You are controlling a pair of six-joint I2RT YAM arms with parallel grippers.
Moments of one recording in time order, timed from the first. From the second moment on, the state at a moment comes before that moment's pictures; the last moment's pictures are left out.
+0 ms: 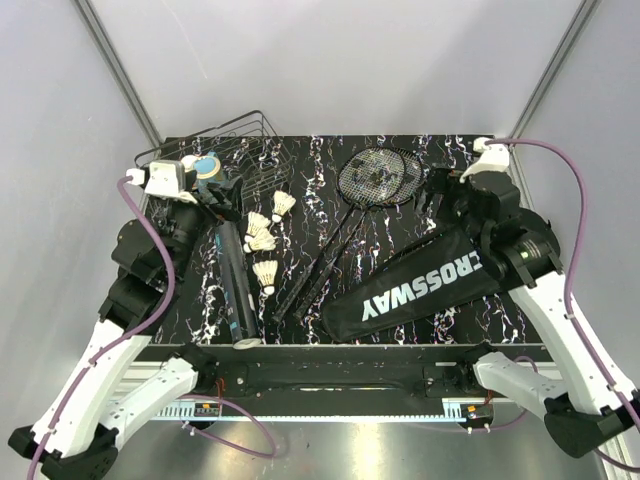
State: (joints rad) left arm -0.48 0.70 1.00 -0.14 -0.27 -0.08; right arm 0.43 0.96 1.21 -0.58 0.28 0.35
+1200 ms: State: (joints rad) left arm -0.52 0.46 0.89 -0.02 -0.72 -0.19; right arm 1.09 2.55 2.42 -0.63 0.09 0.65
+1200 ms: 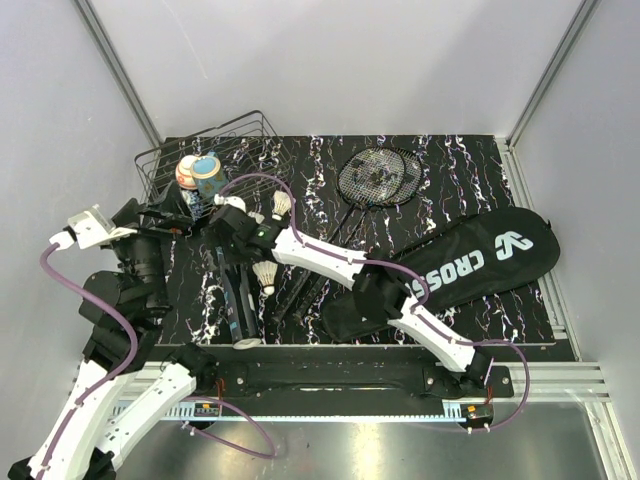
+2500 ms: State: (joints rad) left arm -0.46 0.36 0.87 -0.02 -0.69 -0.23; right arm 1.12 1.83 1.83 -0.44 0.19 0.47
